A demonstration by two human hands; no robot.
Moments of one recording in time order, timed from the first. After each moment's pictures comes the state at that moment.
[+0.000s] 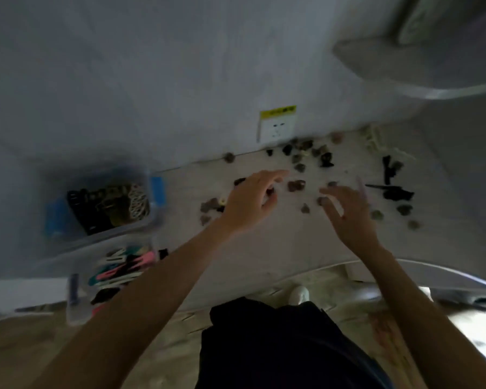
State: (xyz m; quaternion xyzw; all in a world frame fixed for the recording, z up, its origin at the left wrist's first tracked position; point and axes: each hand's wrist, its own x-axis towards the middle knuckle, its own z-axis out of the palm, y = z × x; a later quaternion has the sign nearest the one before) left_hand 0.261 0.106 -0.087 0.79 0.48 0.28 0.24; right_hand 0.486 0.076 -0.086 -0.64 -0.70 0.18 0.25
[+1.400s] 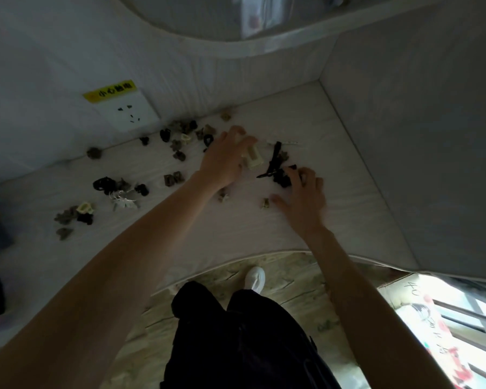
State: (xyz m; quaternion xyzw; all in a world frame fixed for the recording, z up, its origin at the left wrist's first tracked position) left_hand 0.497 0.206 -0.147 0.84 0.52 0.02 0.17; right_hand 0.674 0.104 -0.164 -0.74 -0.63 0.18 0.11
